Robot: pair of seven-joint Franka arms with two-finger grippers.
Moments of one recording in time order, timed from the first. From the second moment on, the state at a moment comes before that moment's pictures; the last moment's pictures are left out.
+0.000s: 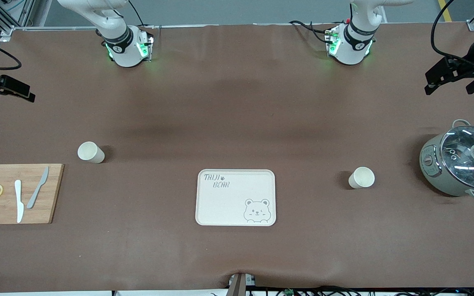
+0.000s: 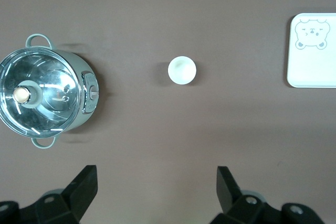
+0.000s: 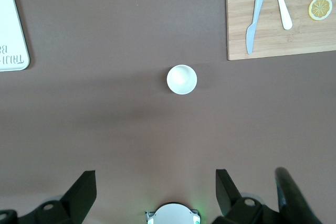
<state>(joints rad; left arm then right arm) -0.02 -0.09 -0.07 -1.55 0.03 1.52 -0.08 0.01 0.01 -0.08 -1.50 0.02 1.37 0.02</state>
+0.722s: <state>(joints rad) -0.02 -0.09 -0.07 -1.55 0.03 1.49 -0.08 0.01 0.01 -0.08 -1.50 0.02 1.36 0.03</state>
